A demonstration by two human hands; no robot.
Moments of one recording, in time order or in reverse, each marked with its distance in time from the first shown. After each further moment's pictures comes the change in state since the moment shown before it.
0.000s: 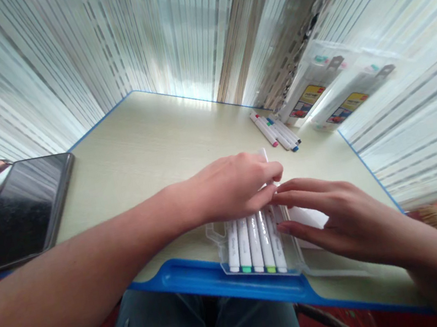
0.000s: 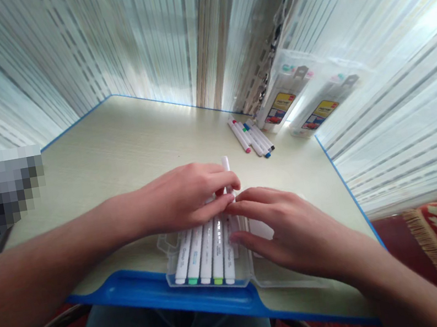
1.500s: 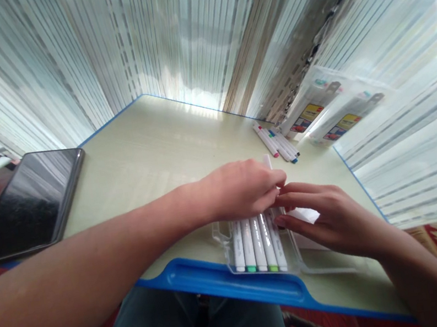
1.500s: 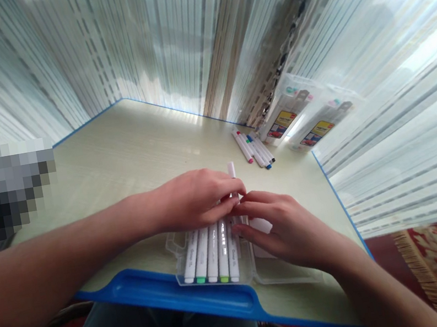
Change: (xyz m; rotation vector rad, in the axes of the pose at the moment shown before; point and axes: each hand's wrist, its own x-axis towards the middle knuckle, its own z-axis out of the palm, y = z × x) left_hand 0.003 -0.002 0.002 0.026 0.015 0.009; right_hand 0.008 0.010 0.003 0.090 0.024 0.014
